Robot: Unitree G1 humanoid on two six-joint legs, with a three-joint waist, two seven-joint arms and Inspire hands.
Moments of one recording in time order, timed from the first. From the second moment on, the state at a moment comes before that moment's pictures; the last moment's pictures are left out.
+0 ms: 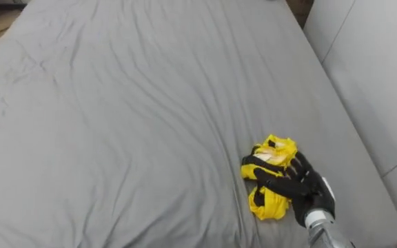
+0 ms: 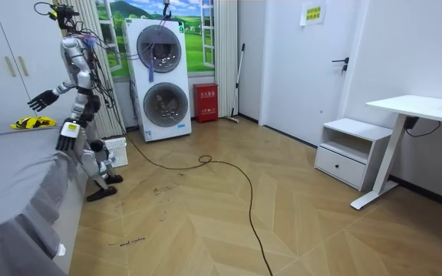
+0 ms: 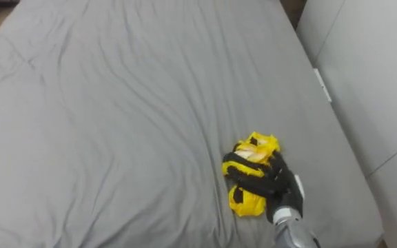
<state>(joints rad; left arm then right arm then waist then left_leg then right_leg) 0.29 0.15 -0.14 0.89 -0.41 -0.14 0.14 0.08 -0.25 0.08 0.43 0.59 -0.06 -0.15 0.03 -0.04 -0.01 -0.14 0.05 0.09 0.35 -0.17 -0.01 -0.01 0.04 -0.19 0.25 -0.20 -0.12</state>
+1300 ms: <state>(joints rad) 0.16 0.22 -0.07 1.01 -0.34 -0.06 0.10 -0.14 -0.30 0.14 0.89 0.39 -0.02 -0.18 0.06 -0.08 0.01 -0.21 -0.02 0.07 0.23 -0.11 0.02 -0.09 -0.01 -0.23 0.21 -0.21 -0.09</state>
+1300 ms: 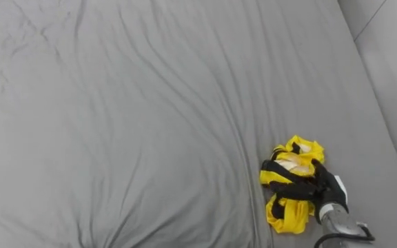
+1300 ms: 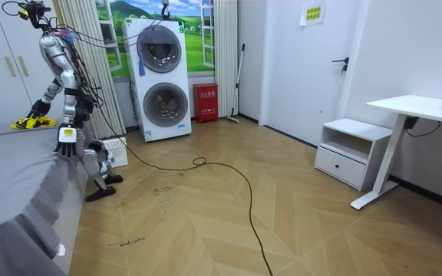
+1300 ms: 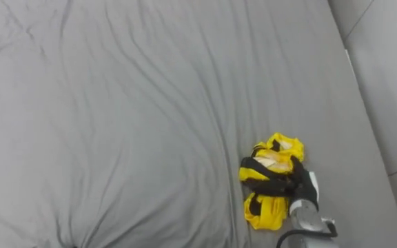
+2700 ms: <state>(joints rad) 0.08 0.22 -0.10 1.10 -0.36 -0.05 0.10 -0.20 -0.31 0.15 1.20 0.32 -0.02 -0.10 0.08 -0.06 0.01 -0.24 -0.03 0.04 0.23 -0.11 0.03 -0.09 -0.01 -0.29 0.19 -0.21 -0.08</state>
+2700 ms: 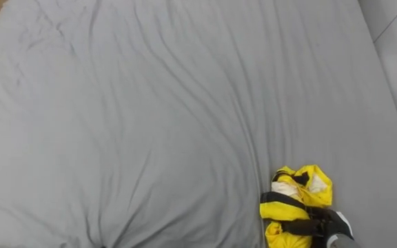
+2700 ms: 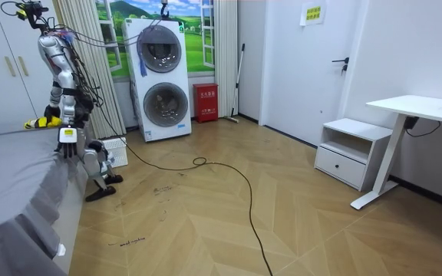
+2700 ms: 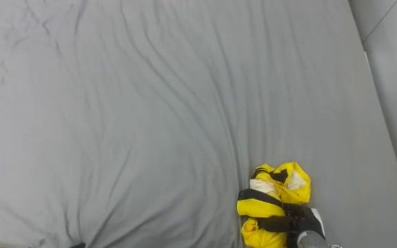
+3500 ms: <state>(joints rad) 0.21 0.23 0.02 1.09 -0.33 0.01 0.12 0.06 -0.31 -0.11 0.42 0.43 0.03 -0.06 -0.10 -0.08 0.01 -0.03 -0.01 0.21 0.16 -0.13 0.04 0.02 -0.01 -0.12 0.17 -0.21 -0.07</state>
